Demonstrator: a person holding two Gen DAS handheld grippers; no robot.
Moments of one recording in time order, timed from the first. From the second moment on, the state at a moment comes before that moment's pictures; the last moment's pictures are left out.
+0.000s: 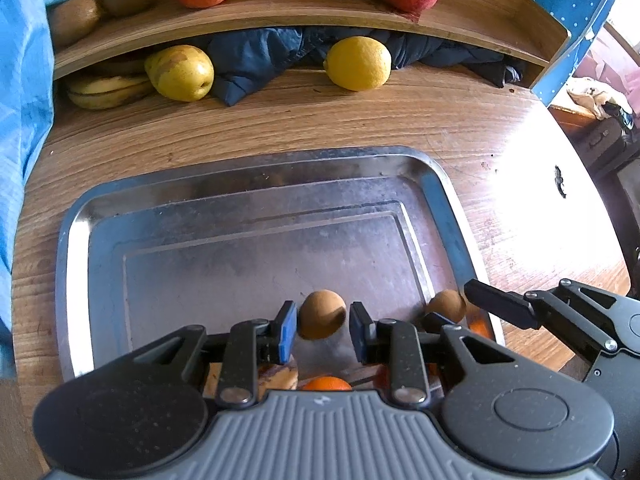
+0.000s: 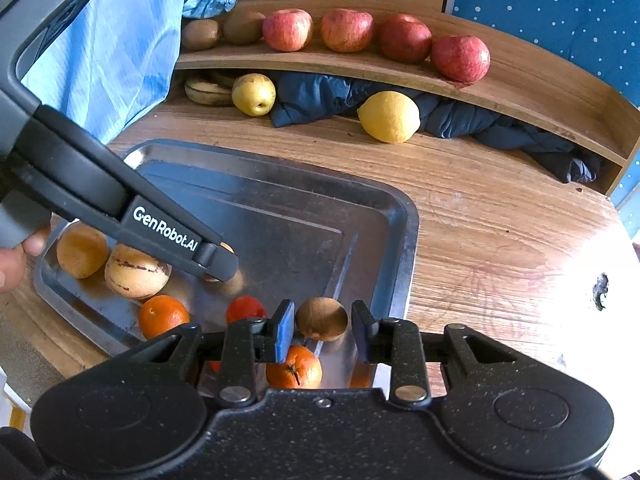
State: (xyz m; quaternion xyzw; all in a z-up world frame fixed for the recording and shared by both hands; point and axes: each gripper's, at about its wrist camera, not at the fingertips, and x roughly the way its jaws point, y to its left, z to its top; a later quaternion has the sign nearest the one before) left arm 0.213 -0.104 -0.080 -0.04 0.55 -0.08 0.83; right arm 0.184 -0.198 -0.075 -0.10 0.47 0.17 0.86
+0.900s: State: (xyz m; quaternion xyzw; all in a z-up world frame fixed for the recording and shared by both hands) left arm 0.150 -0.095 -0.028 -0.02 0.52 -0.01 0.86; right arm 0.141 -0.222 -0.036 -0.06 0.44 0.20 0.87
